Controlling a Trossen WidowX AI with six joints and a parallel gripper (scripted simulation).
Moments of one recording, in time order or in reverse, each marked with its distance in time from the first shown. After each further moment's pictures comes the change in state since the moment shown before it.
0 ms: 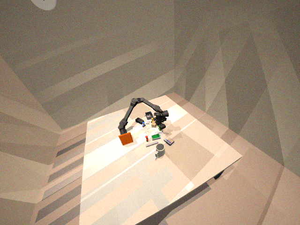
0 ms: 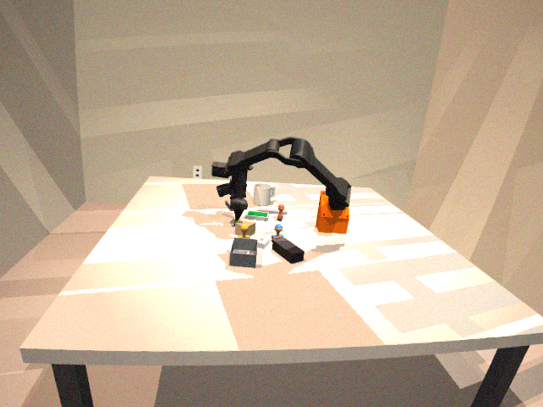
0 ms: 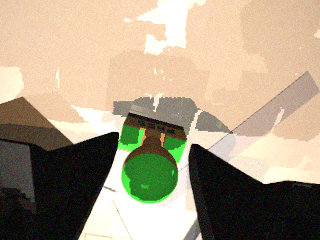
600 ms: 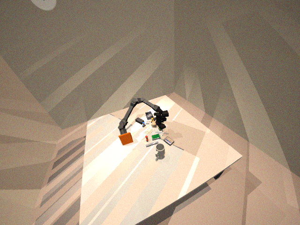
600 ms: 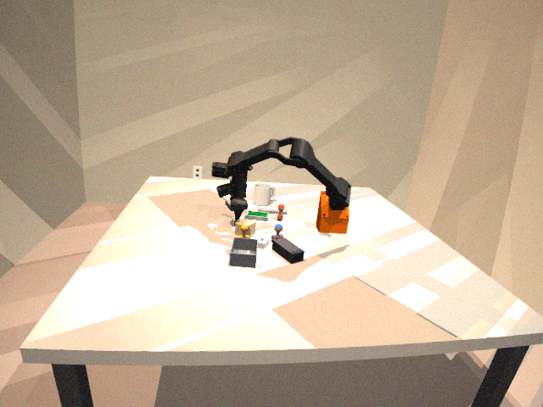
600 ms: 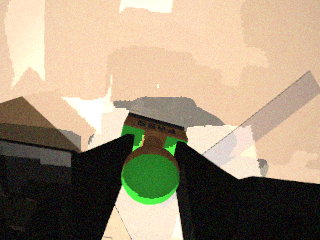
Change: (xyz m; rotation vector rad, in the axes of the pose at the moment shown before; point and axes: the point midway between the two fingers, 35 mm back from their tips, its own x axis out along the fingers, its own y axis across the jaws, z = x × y) arm 0.001 0.000 -0.001 0.001 0.001 0.000
